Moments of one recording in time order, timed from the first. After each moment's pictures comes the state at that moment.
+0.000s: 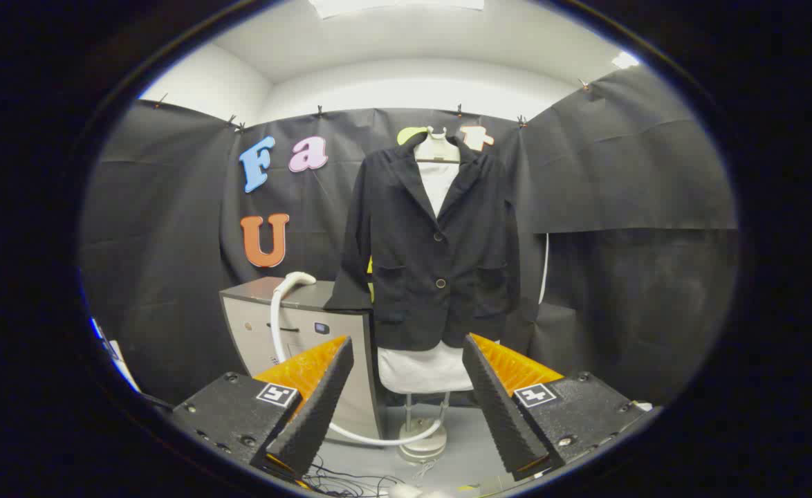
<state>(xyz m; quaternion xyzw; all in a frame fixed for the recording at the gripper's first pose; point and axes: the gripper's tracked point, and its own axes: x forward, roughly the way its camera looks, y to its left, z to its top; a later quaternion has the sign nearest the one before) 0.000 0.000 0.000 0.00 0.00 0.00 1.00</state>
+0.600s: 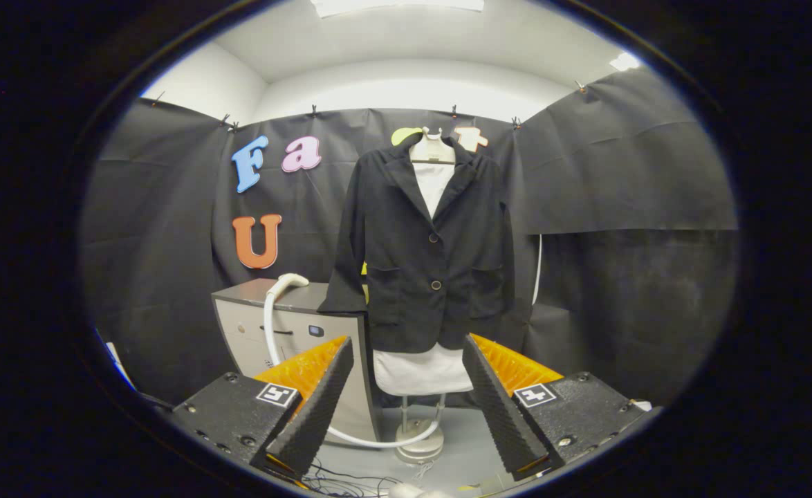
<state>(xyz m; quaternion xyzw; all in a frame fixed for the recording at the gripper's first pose) 0.003 0.004 0.005 0.01 0.00 -0.01 1.00</state>
